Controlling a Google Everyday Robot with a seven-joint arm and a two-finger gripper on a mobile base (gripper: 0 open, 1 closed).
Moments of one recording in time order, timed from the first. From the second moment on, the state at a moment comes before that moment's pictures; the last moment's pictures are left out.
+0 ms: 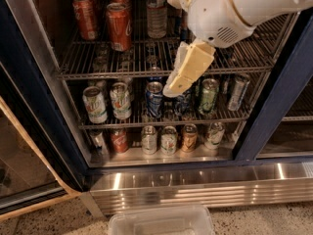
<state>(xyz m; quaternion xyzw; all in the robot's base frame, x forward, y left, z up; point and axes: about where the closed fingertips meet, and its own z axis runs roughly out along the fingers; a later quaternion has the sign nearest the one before) 0.488 -0.024 1.023 -0.68 0.61 0.05 0.40</state>
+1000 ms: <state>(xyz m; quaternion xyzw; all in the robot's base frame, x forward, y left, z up) 0.493 0.010 1.011 -0.64 0.60 0.07 0.48</state>
